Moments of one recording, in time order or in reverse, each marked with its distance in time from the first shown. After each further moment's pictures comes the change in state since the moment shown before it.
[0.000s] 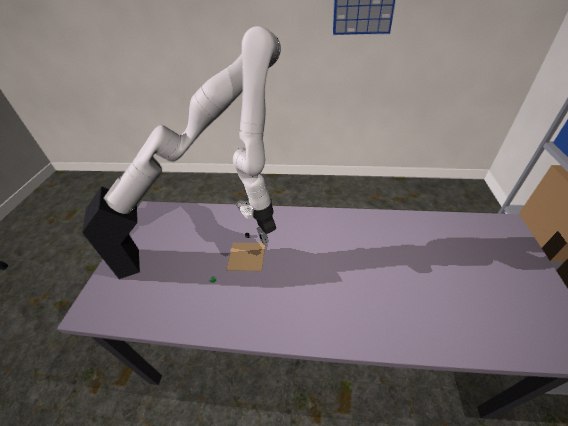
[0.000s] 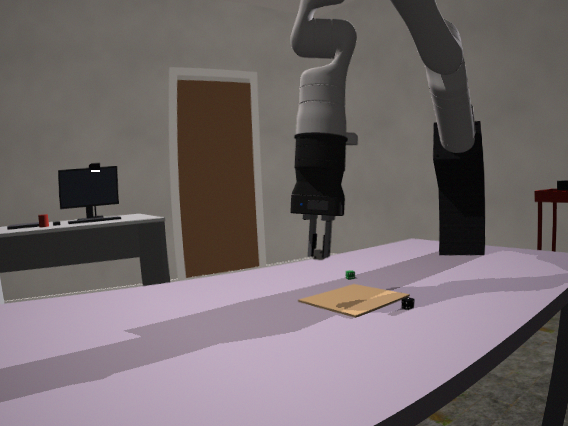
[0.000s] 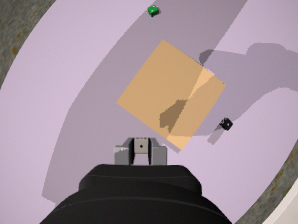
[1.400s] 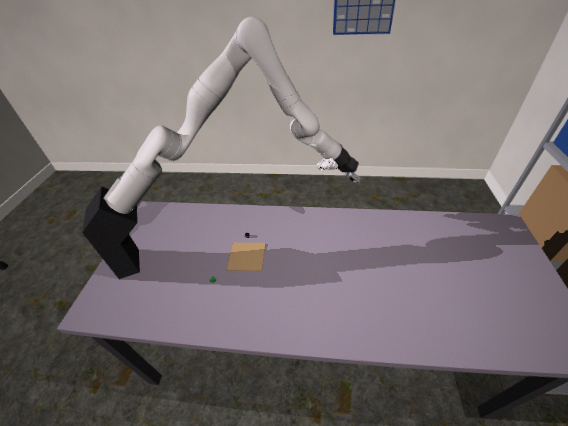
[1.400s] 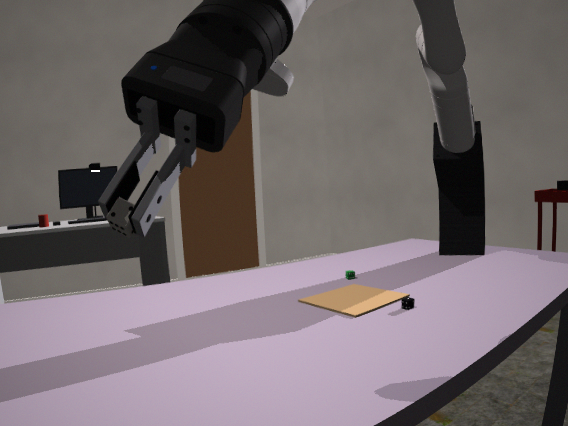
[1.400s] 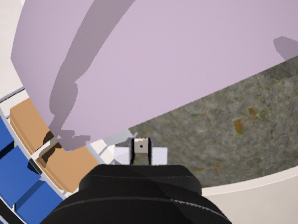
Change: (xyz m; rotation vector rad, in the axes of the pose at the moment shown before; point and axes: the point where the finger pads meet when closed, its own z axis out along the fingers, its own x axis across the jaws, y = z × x) arm -0.016 0.437 -0.062 -0.590 -0.256 -0.351
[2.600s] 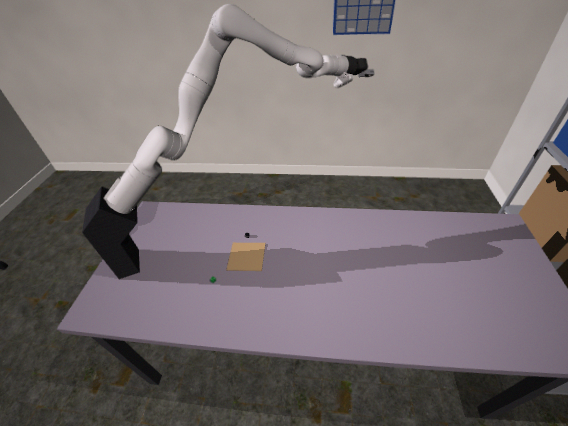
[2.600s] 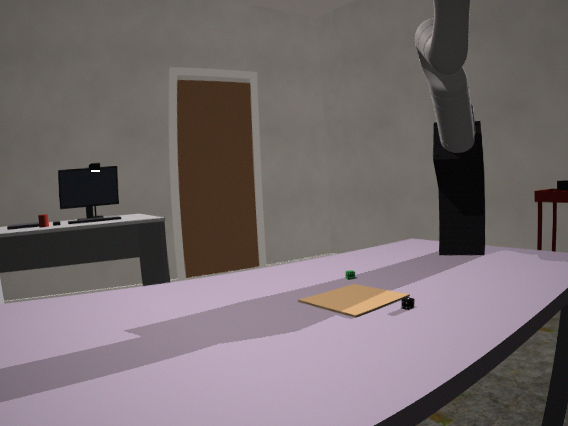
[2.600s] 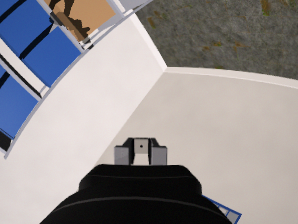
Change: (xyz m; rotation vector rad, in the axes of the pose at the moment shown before) arm 0.032 0.454 -0.101 -0.659 -0.098 -0.119
